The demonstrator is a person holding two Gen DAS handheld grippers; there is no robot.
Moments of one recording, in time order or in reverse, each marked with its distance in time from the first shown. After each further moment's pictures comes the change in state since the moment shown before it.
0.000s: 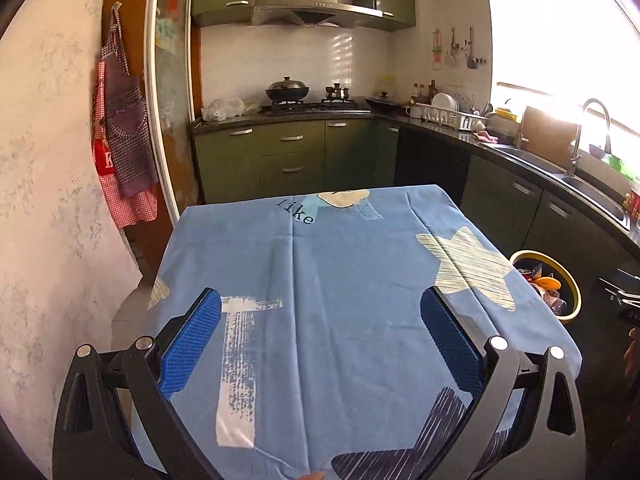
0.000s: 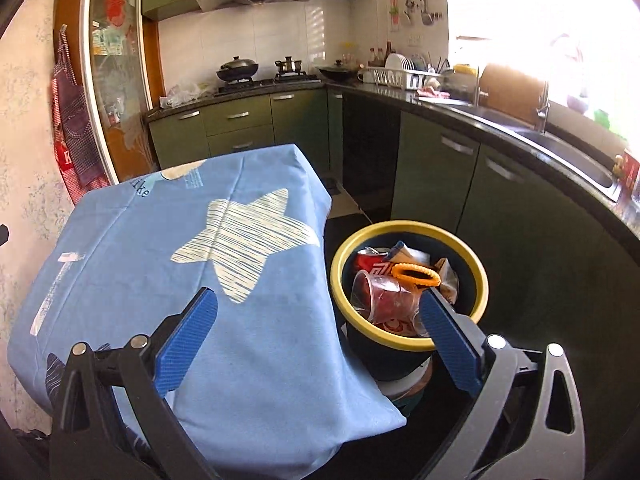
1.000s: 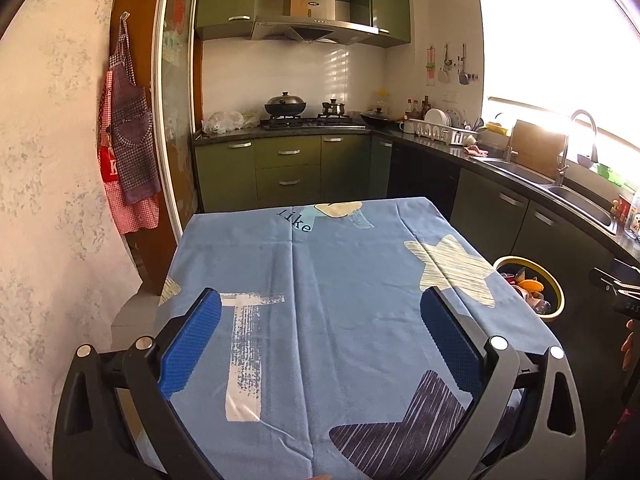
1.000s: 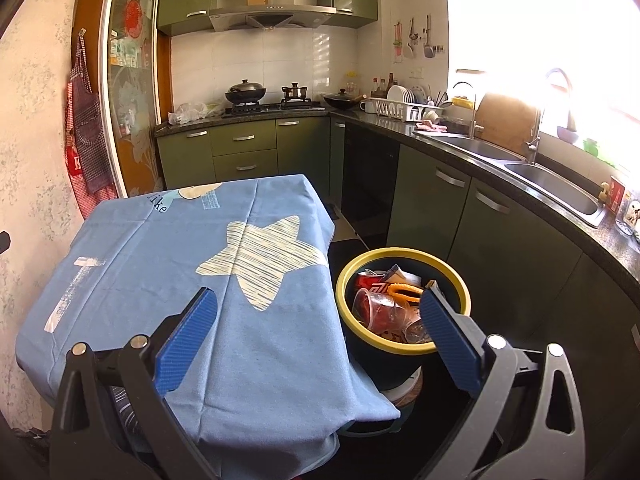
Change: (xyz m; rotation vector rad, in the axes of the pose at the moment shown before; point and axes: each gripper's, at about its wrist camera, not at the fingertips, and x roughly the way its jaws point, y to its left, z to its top) left arm -0.055 -0.003 -0.009 0.004 -0.046 -0.024; right arm -0.047 0.013 0.000 -0.025 -0.073 -0.008
